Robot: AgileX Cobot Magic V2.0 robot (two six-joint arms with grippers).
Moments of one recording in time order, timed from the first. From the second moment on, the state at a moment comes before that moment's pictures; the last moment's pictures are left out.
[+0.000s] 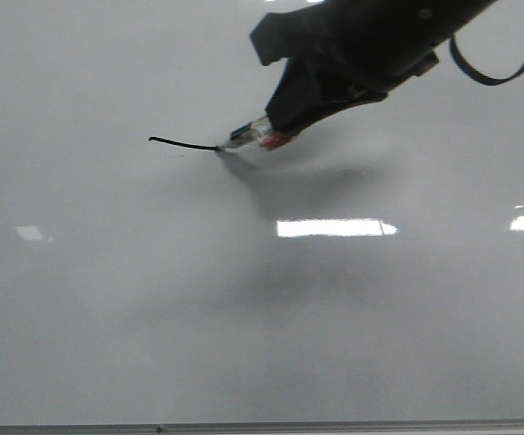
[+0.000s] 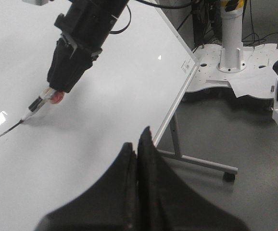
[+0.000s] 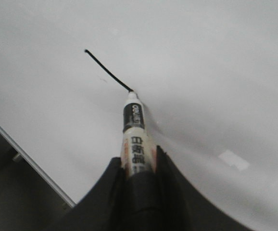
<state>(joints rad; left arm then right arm) -1.05 0.31 -0.41 0.06 0.45 0.18 0.47 1.51 -1.00 0.77 0.29 -0.72</state>
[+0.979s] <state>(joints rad) -1.05 0.31 -0.41 0.06 0.41 0.18 0.73 1.53 -0.94 0.76 0.32 -0.87</state>
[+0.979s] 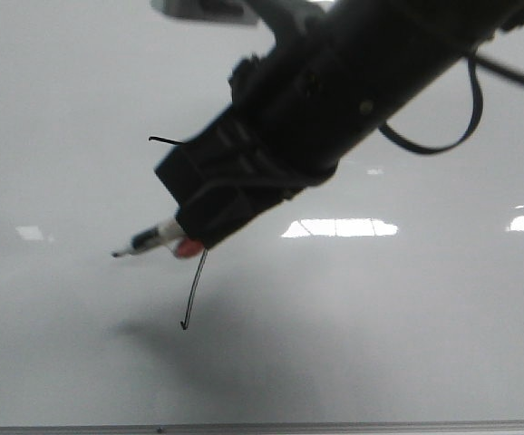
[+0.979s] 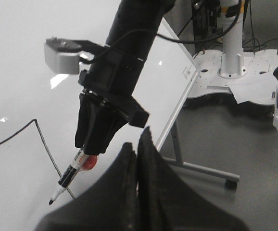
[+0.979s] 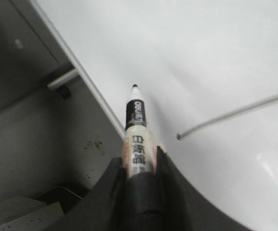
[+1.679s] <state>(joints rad) -1.05 0.78 -0.53 0.16 0.49 0.18 0.81 1.35 -1.06 0.64 0.79 -0.99</state>
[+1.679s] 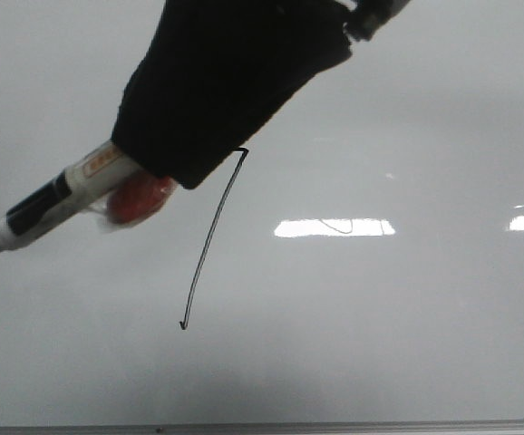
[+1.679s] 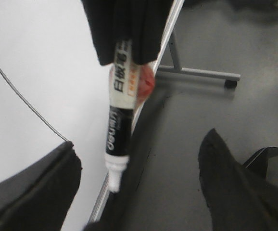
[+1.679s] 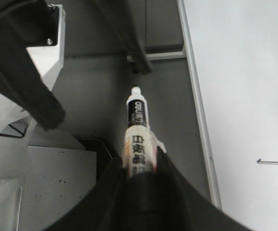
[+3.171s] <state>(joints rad) -0.67 0.94 -0.58 0.17 0.50 0.01 0.70 1.14 -0.99 0.58 0.68 -0.74</state>
